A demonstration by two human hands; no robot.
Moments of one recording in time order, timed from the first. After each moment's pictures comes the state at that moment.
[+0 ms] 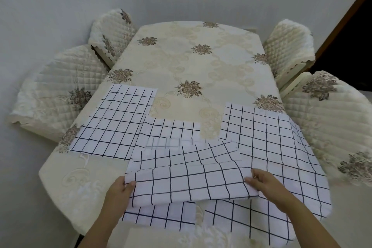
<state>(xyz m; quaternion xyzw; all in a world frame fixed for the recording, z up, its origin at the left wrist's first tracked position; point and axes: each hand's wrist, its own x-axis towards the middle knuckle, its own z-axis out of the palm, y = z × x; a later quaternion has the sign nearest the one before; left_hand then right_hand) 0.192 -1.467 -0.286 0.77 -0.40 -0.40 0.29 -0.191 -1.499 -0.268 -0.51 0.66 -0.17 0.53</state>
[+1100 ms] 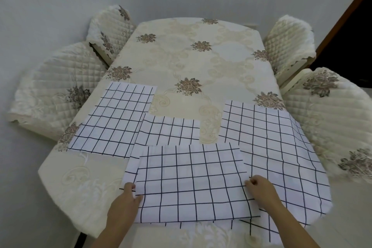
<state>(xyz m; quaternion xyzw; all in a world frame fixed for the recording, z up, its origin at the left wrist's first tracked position) 0.187 -1.448 -0.314 0.81 -0.49 -0.30 0.06 -0.172 -1.491 -0.311 -0.48 0.80 -0.08 0.35</state>
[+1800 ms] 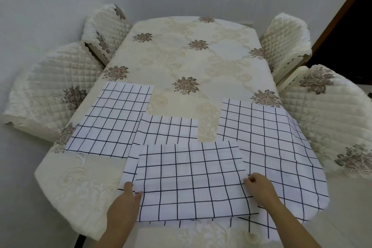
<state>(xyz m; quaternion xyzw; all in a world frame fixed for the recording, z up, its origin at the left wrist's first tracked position) 0.173 -1.451 -0.305 0.82 -0.52 -0.23 0.03 -0.171 -1.490 -0.309 -0.46 0.81 -0.09 0.37</state>
